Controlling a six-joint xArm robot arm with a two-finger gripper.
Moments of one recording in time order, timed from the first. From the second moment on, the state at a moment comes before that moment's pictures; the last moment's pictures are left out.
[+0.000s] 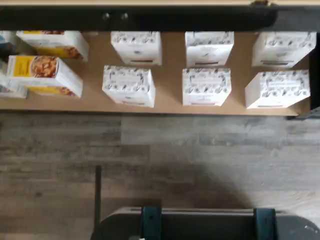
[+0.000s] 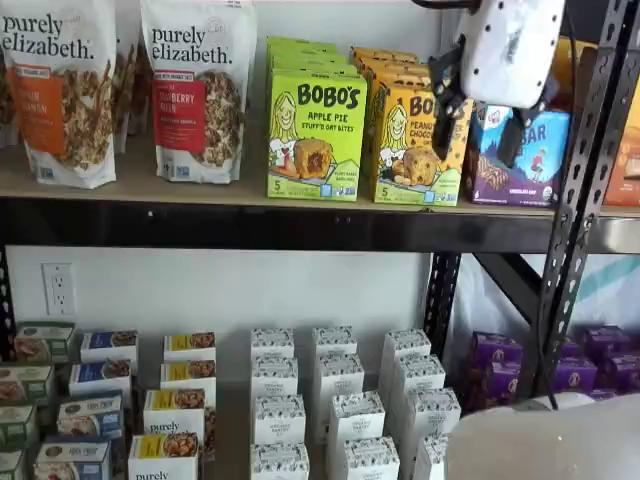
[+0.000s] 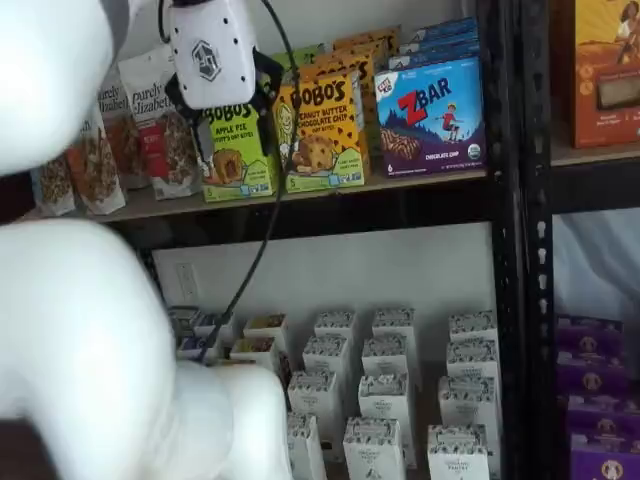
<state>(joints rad) 0.13 -0.87 -1.11 0.05 1.85 0.14</state>
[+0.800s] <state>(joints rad) 0.43 -0.58 -1.33 -0.10 1.66 0.42</state>
